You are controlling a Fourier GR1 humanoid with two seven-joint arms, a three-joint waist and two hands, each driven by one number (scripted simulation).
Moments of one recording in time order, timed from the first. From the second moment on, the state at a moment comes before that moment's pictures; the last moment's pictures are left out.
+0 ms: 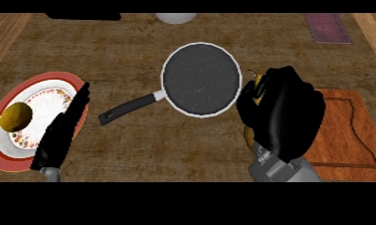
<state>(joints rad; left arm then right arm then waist) 0.05 0.25 -0.06 -1.60 -0.14 0.04 0.14 -0.40 -0.01 0.43 -1.85 1.52 0.15 1.20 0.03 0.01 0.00</state>
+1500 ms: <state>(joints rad) -0.01 0.24 -0.07 -1.58 -0.15 0.01 0.14 -0.85 0.00 -0.05 -0.80 0.77 -0.71 0.84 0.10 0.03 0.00</state>
